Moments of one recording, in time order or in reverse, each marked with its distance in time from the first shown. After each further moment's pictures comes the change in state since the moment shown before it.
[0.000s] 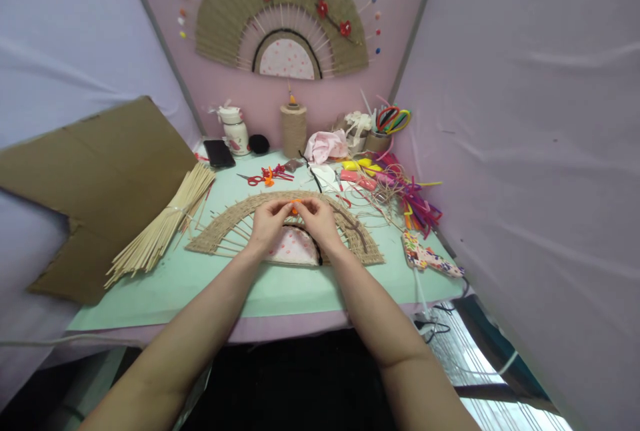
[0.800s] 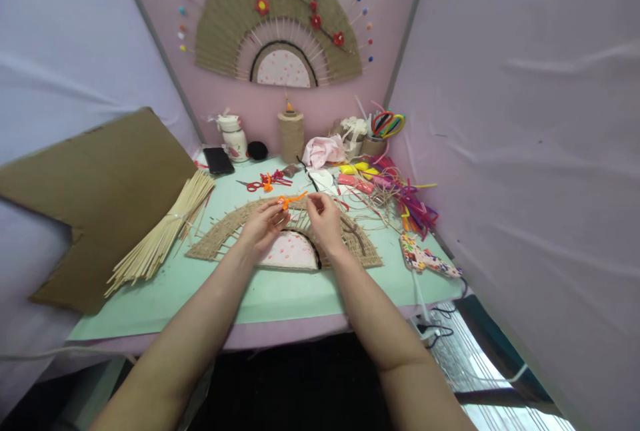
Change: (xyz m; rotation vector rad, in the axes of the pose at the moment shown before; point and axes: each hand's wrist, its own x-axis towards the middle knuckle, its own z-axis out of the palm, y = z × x) left_hand 0.007 0.011 -0.010 -0.628 0.011 -0.418; right_hand 0.007 0.006 -0.012 -0.114 0.206 -0.215
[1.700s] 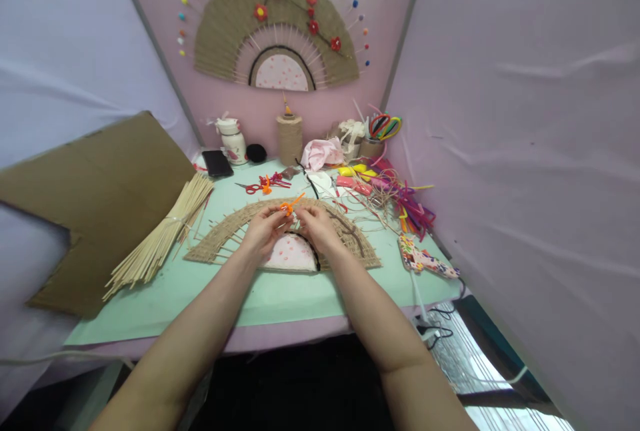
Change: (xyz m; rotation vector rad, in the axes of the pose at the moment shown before) left_hand -0.001 -0.011 0.002 0.058 0.013 0.020; right_hand -0.004 -0.004 0.008 0.413 -0.235 0.530
